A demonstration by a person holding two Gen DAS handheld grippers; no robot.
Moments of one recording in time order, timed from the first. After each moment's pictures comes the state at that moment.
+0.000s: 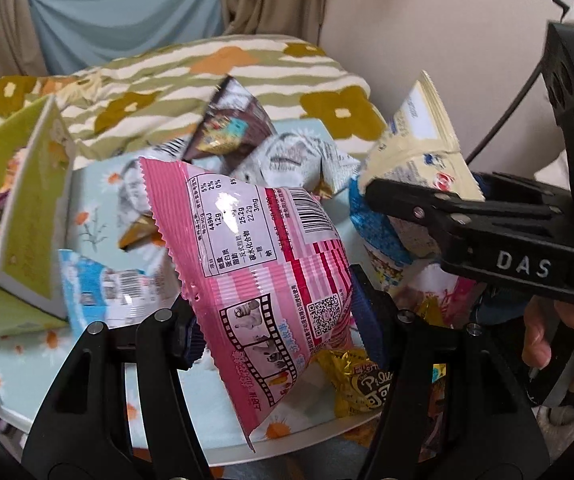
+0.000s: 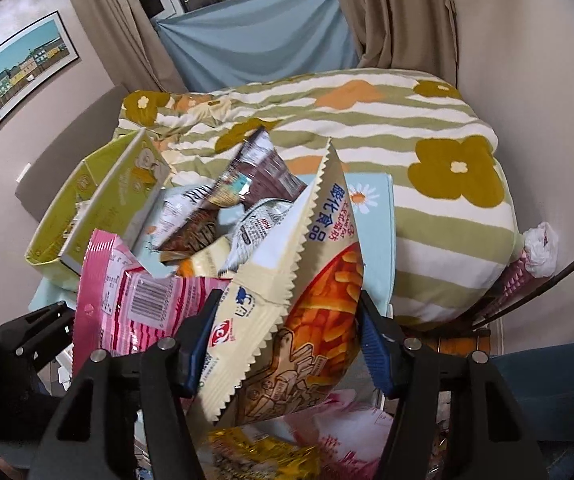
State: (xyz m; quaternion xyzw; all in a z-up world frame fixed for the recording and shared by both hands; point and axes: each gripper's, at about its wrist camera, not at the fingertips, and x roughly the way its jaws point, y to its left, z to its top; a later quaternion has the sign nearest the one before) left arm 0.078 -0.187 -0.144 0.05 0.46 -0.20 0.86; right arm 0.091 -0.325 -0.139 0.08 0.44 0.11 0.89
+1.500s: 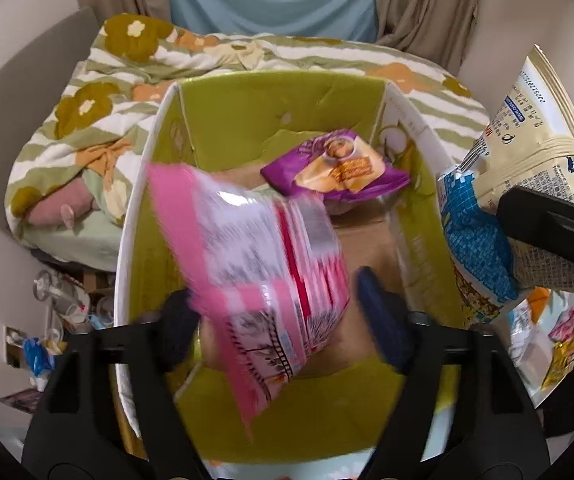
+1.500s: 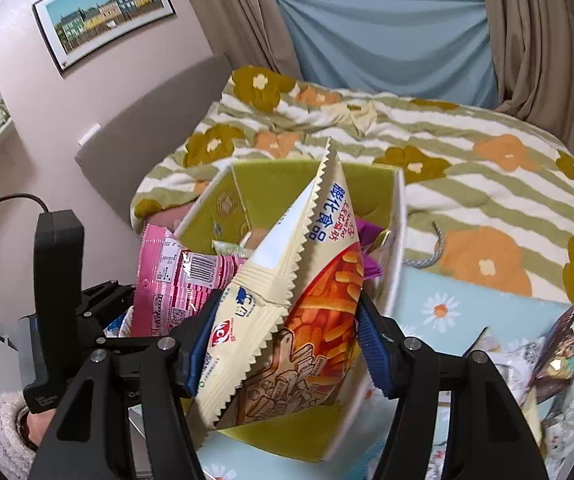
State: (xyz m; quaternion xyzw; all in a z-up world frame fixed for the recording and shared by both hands) left arm 0.225 0.189 -0.148 0.01 0.49 -0.05 0.87; right arm 0.220 0.029 -0.084 0.03 0.44 0.24 0.87
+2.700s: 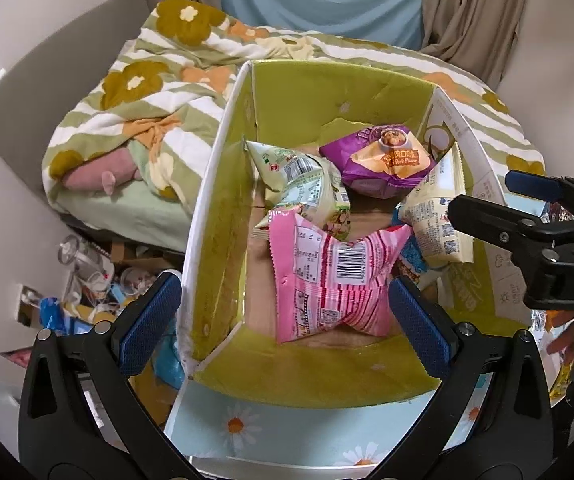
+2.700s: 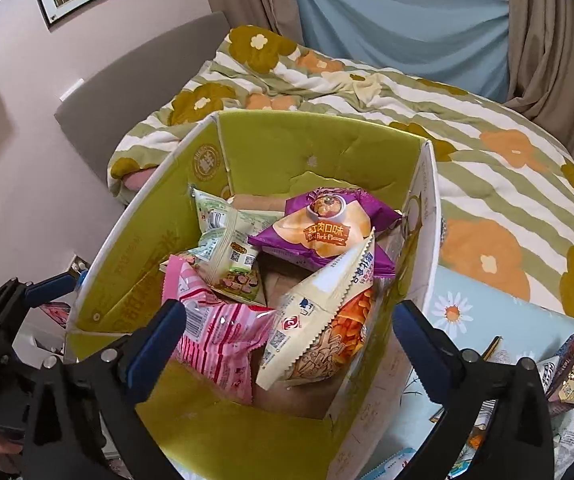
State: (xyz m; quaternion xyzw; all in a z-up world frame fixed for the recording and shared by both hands) left arm 0.189 0.210 -0.138 -0.02 0.49 0.03 0.87; right arm 0.247 0.055 -0.125 -0.03 0.48 0.23 0.85
